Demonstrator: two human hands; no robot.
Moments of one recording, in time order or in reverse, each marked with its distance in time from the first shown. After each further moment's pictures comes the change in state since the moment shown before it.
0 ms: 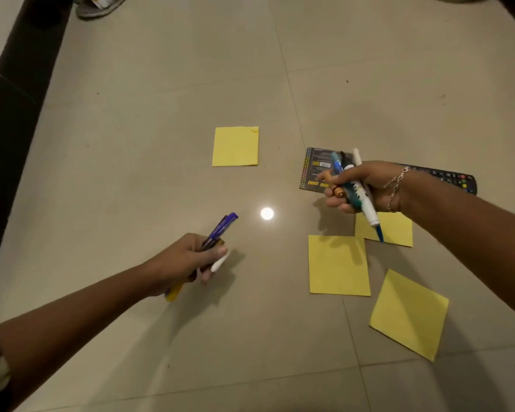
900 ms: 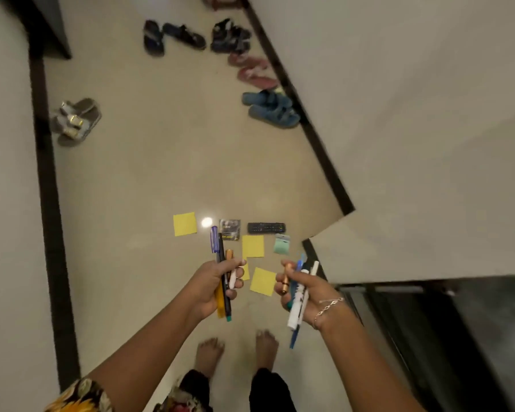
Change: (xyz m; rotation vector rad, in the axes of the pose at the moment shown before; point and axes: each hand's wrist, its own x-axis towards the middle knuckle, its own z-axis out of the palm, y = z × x) left_hand -0.314 0.437 0.049 -0.750 -0.156 -0.236; right_hand -0.519 -0.123 0.172 0.841 0.279 -0.051
